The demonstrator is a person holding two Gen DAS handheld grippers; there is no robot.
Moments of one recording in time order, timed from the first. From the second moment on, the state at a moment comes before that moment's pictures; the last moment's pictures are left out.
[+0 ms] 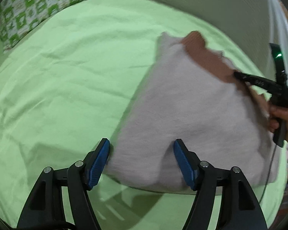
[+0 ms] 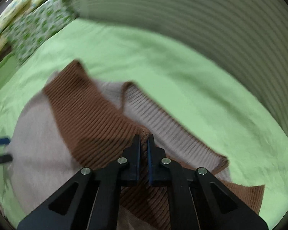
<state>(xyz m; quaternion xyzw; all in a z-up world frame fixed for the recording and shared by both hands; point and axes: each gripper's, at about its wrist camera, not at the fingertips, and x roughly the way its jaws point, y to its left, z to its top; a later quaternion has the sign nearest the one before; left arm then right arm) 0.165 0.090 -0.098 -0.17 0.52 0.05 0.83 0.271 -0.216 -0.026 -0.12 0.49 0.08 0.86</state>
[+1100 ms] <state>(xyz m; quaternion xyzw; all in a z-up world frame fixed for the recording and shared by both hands) 0.273 0.082 -0.079 -0.20 0.49 -0.12 0.84 0.056 -0.406 -0.005 0.21 0.37 -0.12 0.90</state>
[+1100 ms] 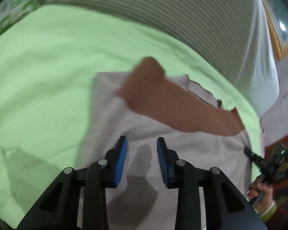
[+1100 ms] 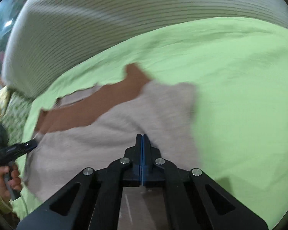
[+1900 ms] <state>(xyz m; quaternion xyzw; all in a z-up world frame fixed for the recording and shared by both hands) 0.205 0.099 -0.105 -0.28 0.55 -0.03 0.79 0.084 -0.288 -0.016 0.15 0.43 -0.05 0.89</state>
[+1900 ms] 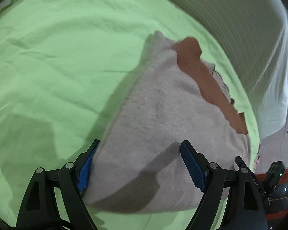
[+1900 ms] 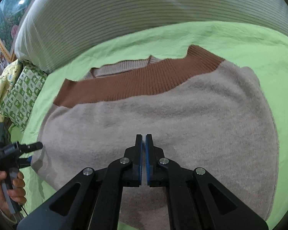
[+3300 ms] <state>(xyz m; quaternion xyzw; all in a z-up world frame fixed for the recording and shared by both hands) 0.187 -0.226 -0.044 -0.04 0.53 -0.39 0.75 0.026 -0.398 -0.051 0.51 0.32 0.05 0.80</state>
